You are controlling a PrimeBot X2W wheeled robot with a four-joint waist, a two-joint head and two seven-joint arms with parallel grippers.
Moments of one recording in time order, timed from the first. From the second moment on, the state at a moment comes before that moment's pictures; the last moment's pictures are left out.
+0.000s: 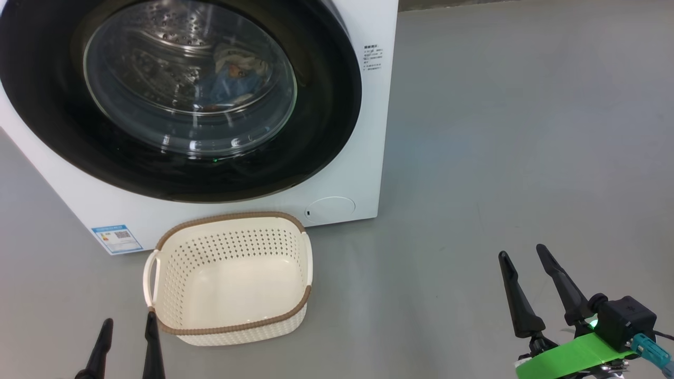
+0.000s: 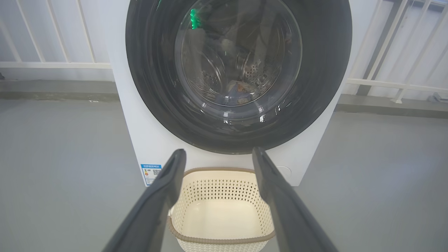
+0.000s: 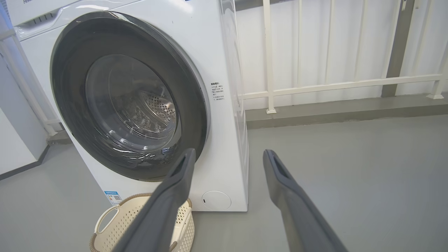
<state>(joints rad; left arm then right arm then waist) 0.13 0.04 0.07 0.06 -0.20 -0.02 -0.26 -0.02 -0.13 0.05 0.07 0.30 0.13 -0.26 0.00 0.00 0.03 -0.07</state>
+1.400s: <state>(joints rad) 0.13 0.02 0.05 0.15 -0.23 -0.02 -0.24 0.00 -0.12 0.08 0.17 0.31 0.13 -0.25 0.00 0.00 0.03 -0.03</state>
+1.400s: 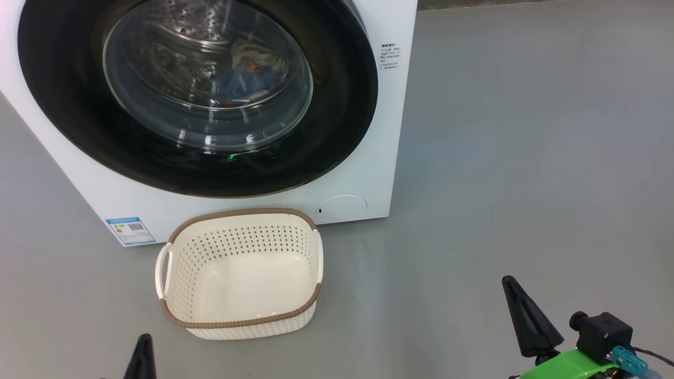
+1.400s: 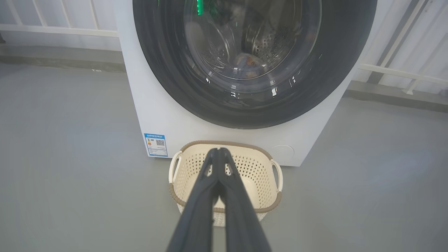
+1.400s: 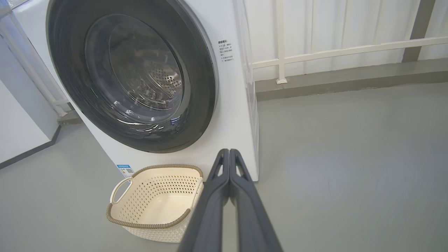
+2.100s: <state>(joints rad) 0.12 0.02 0.05 0.17 -0.45 -0.03 -0.19 0.00 -0.12 0.07 0.18 0.53 0.13 -0.20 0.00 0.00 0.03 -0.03</state>
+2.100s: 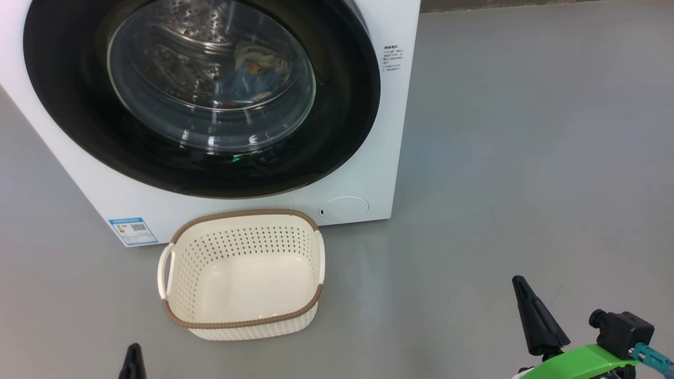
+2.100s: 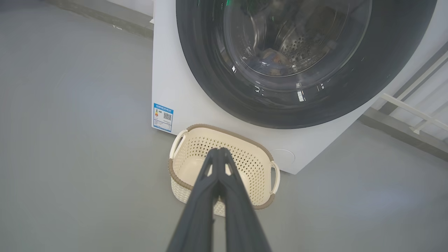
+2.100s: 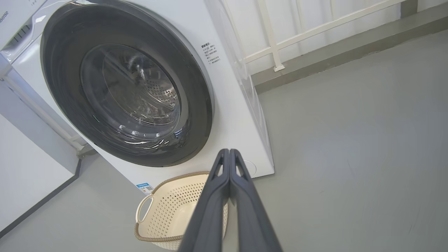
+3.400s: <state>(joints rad) 0.05 0.02 0.07 0.20 -0.89 -0.07 -0.08 -0.02 -0.10 0.01 0.21 0.96 0.13 -0.10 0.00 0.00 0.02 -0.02</state>
